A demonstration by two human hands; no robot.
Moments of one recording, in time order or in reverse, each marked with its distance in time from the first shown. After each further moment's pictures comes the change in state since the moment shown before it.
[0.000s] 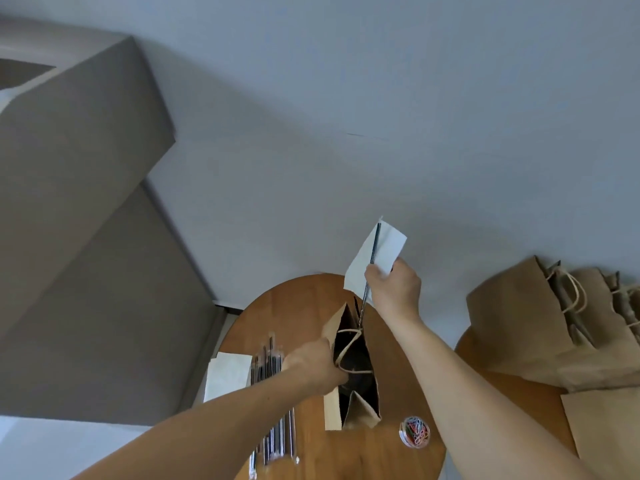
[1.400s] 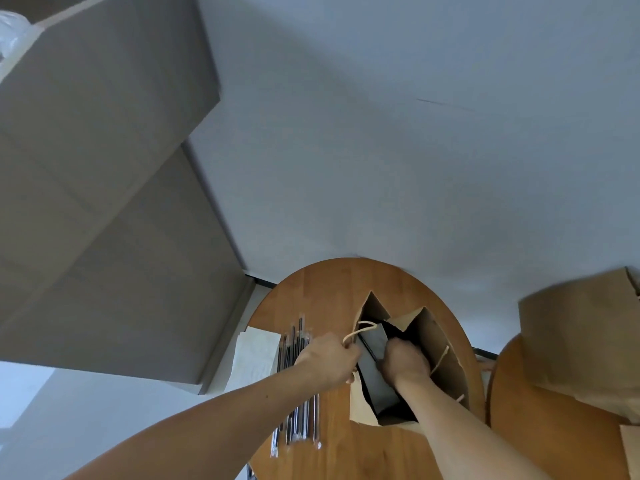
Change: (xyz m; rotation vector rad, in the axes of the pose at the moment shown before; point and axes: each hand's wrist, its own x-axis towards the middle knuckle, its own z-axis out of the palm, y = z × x) left_hand 0.007 -0.042 0.000 -0.433 -0.043 -0.061; right_hand -0.048 0.114 0.073 -0.983 -0.673 0.073
